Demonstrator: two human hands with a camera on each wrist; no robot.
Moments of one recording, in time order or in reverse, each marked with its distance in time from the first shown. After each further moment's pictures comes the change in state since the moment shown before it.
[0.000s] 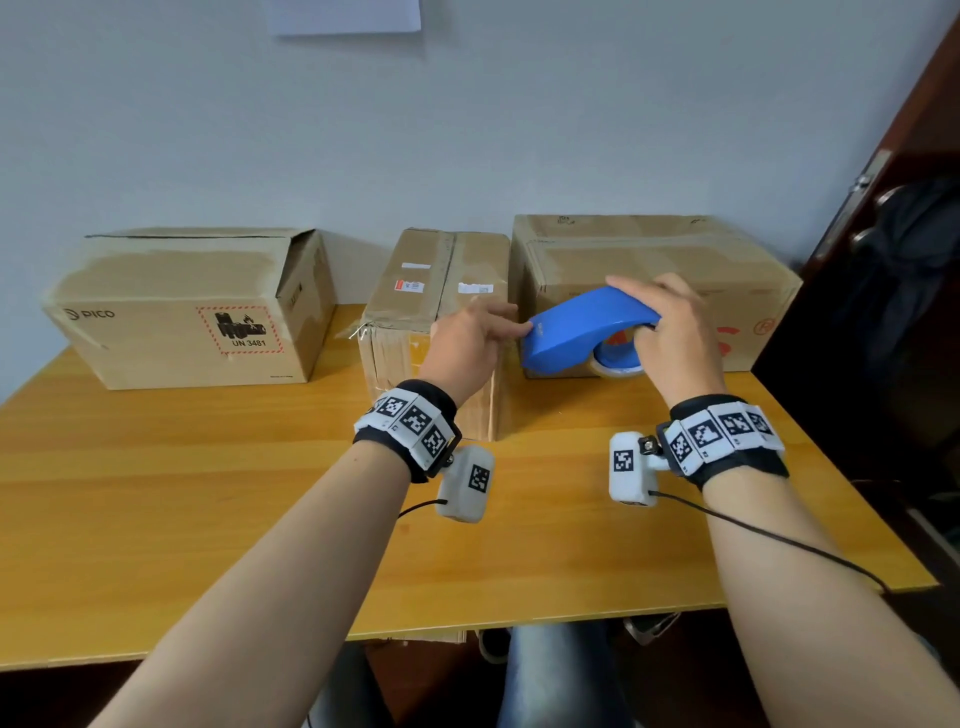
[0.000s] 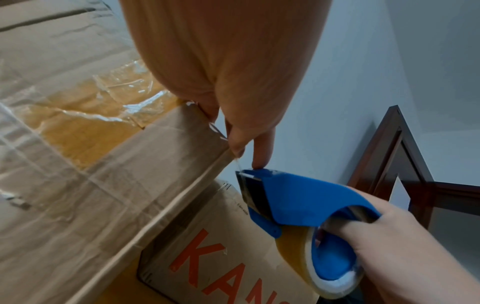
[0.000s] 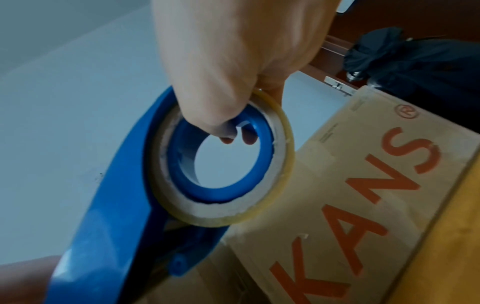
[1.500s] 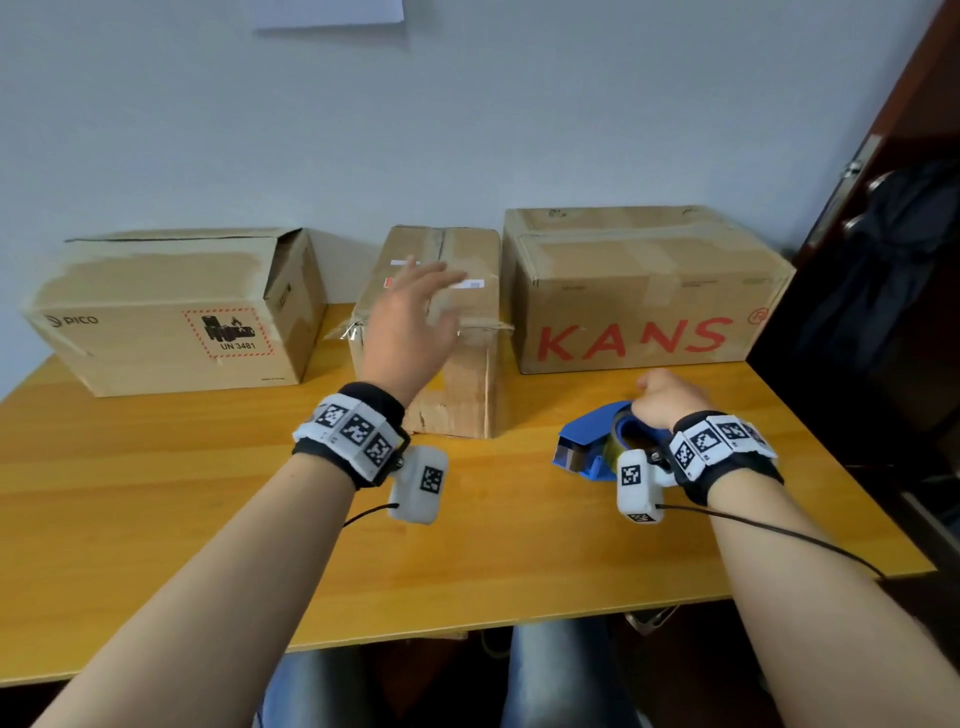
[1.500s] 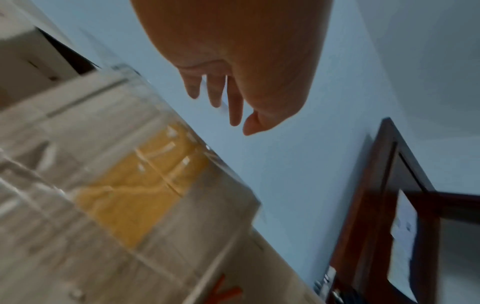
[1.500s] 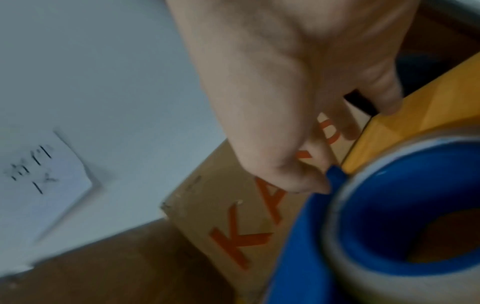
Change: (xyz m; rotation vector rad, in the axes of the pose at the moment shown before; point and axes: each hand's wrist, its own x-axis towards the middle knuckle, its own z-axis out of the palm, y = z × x) left_hand -0.019 0.001 -0.042 0.036 0.264 -0.008; right_hand -0.026 0.043 0.018 -0.384 -0.666 0.667
